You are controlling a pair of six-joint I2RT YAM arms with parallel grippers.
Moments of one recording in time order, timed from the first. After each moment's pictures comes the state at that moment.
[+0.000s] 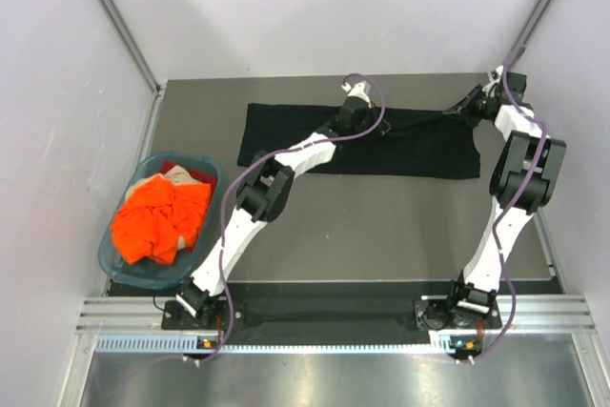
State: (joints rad) left arm -0.68 2.67 2.22 0.12 0.11 -0.78; right arm -0.29 2.19 1.71 -0.28 -0.58 0.52
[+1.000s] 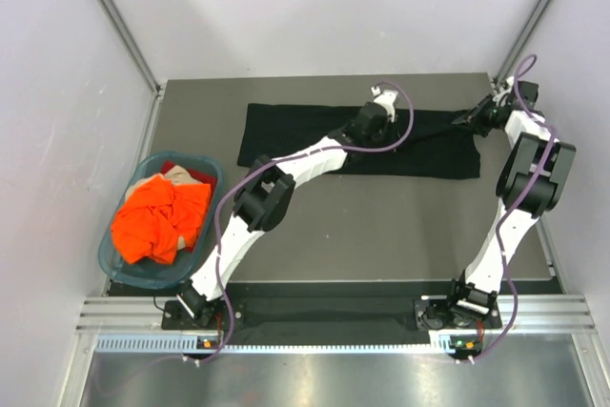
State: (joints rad) left arm -0.80 2.50 2.11 -0.03 0.06 -0.43; right arm -0.36 2.17 1.65 -0.32 -0.59 0.49
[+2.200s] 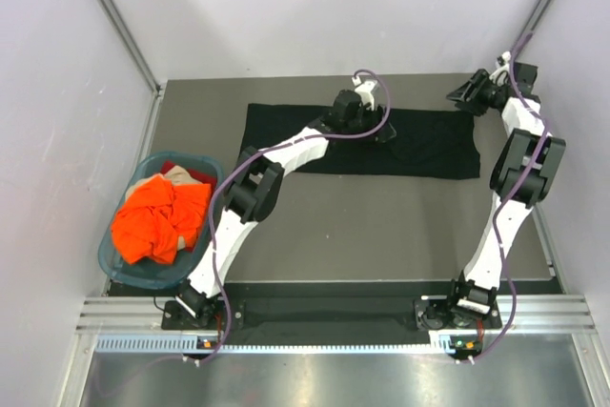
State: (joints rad) left arm -0.67 2.48 2.06 0.05 0.30 -0.44; right arm -0.33 2.29 1.92 -0.31 -0.68 0.40
